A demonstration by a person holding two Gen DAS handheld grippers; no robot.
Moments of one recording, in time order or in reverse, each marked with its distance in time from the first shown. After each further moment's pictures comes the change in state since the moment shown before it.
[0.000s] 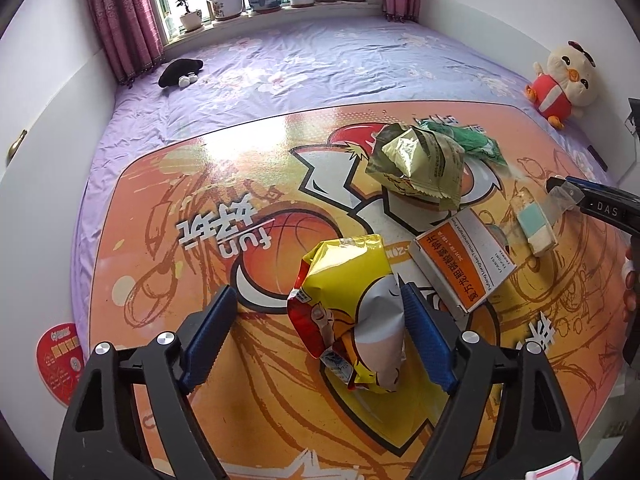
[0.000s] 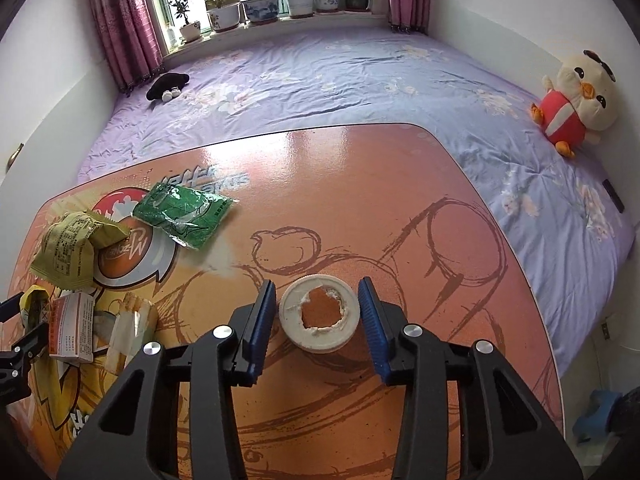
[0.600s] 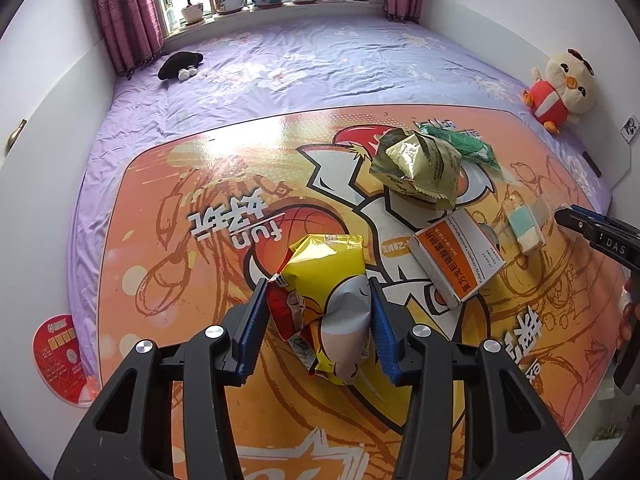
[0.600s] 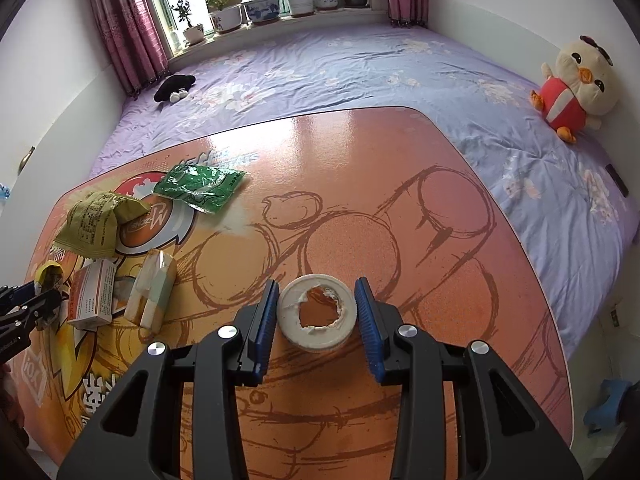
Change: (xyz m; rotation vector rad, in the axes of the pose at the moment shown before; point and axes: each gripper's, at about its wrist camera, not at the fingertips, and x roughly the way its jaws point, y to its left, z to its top) left arm -0.009 0.010 -0.001 -0.031 0.017 -0.026; right arm -0.022 -0.008 -0.025 0.034 0.011 0.045
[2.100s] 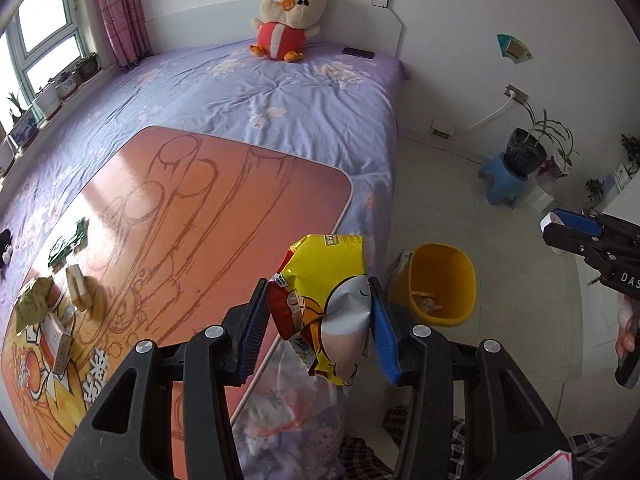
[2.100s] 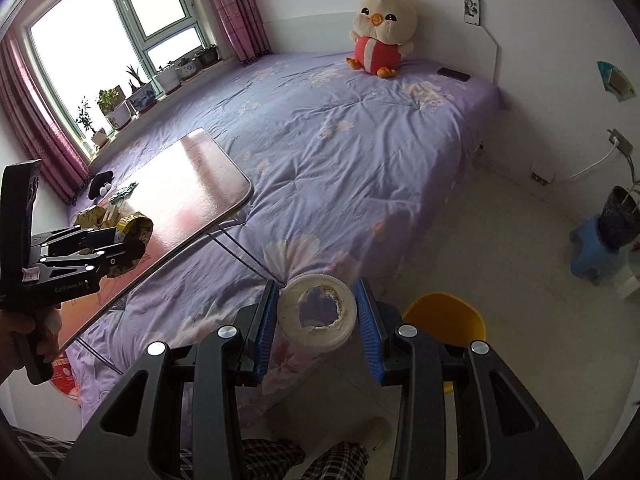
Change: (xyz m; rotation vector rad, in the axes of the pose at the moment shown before) left arm -0.081 -0.298 -0.084 0.734 -0.020 -0.463; right arm -0.235 -0.163 -0.247 0.463 -0.153 -0.203
